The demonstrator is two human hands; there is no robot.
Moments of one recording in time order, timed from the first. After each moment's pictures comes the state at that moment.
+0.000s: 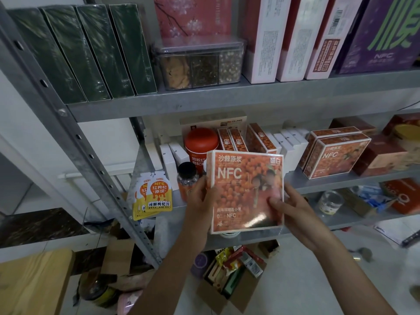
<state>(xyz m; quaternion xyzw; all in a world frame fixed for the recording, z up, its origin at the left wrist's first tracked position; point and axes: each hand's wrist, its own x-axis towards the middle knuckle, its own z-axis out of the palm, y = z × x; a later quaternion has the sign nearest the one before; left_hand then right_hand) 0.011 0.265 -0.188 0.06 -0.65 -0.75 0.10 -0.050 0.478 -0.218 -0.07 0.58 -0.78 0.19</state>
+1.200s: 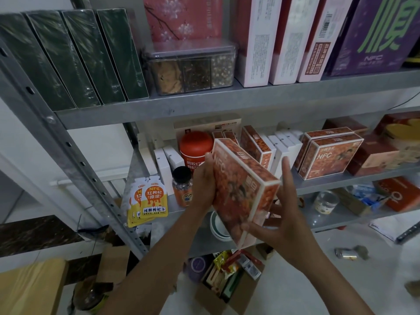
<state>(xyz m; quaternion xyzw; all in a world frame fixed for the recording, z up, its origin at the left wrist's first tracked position) -0.070 0.268 -0.190 0.07 -0.67 -0.72 0.17 0.005 0.448 -0.176 -0.26 0.76 -0.59 -0.03</state>
